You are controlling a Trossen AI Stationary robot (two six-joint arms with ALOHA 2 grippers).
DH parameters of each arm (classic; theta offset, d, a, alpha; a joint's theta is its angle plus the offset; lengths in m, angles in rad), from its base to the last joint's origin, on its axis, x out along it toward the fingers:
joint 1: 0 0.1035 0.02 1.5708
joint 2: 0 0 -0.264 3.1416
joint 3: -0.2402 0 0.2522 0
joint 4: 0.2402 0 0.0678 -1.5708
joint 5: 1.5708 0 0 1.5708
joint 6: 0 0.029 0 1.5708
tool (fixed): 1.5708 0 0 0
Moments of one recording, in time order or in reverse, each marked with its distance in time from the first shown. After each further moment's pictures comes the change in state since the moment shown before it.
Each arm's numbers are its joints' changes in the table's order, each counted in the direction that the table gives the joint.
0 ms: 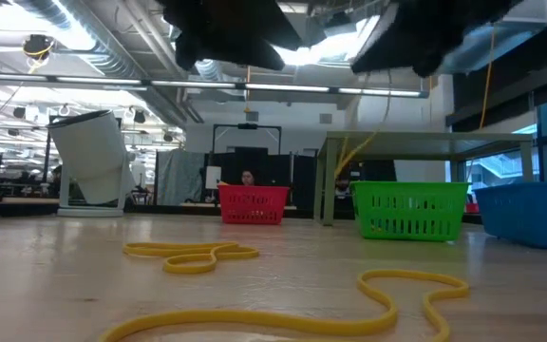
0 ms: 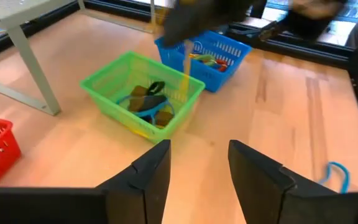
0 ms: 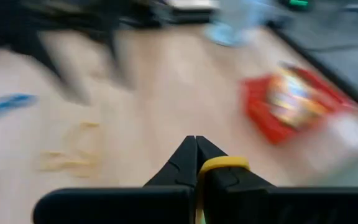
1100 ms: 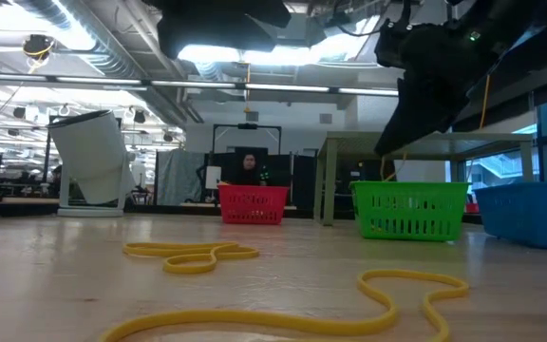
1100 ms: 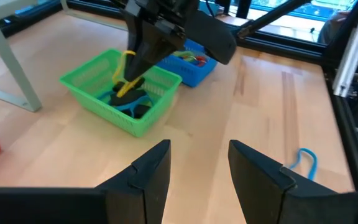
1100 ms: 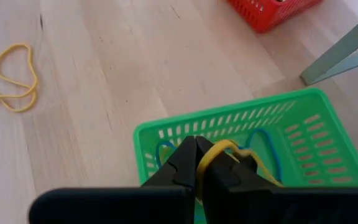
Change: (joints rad) left arm -0.077 0.000 0.000 -0.003 -0.028 -0.025; right arm -0.132 -0.073 0.000 0.279 -0.211 0.267
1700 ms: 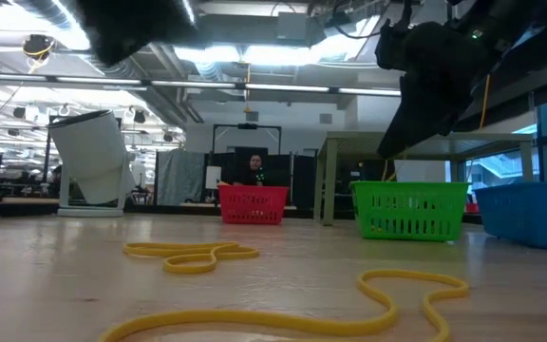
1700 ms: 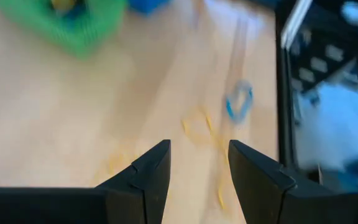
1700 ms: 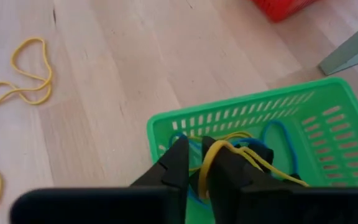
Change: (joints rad) left arm -0.116 0.000 0.000 0.129 0.159 -0.275; right arm 0.000 0.000 0.000 -0.001 -0.055 0.019
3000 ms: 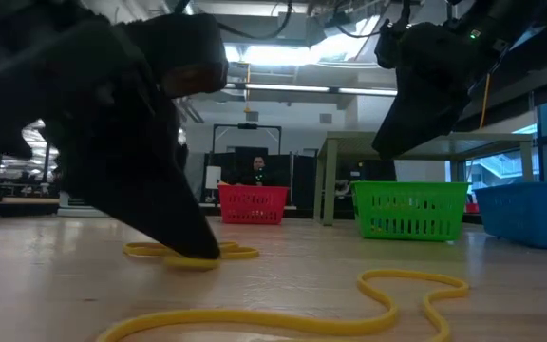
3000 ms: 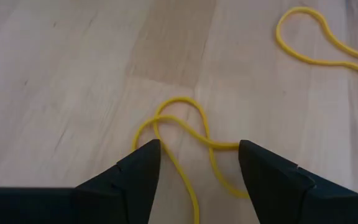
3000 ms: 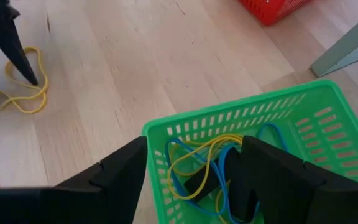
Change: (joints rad) left arm 0.093 -0.303 0.015 -0.052 0.067 0.131; right arm 0.000 0.000 0.000 -0.003 0.030 0.022
